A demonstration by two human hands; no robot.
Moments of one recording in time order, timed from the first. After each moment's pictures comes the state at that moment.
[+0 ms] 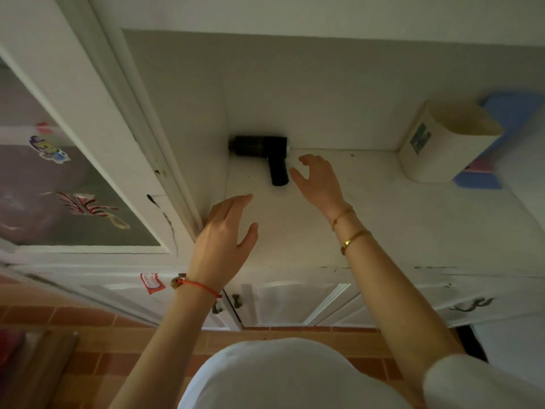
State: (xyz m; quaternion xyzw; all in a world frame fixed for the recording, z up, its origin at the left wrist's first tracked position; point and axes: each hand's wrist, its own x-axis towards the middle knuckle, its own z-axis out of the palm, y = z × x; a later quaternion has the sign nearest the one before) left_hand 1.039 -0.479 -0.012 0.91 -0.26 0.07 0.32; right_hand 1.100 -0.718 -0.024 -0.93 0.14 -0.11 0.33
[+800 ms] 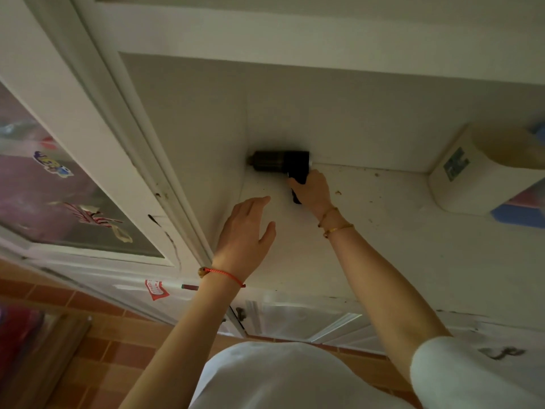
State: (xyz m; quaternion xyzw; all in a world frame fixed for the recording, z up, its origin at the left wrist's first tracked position) left_hand 1.082 -0.516 -0.021 0.92 -0.21 0.02 0.33; right_hand 1.179 -0.711 -0.060 -0.87 0.17 -0.07 0.46
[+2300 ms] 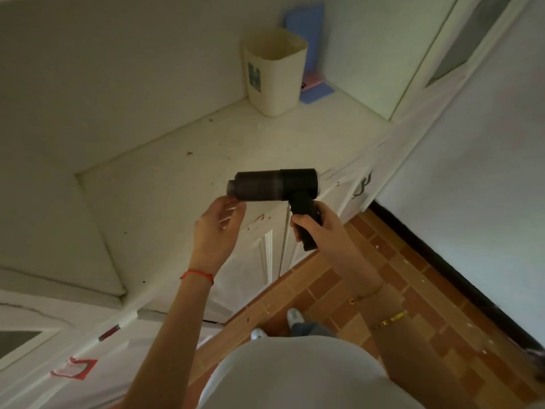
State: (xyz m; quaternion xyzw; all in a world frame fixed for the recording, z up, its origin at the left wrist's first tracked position) left_hand 0.990 -0.593 -0.027 0.78 -0.32 -0.22 0.48; right_hand 0.825 -0.703 -0.018 -0.60 0.41 -0.19 0.66
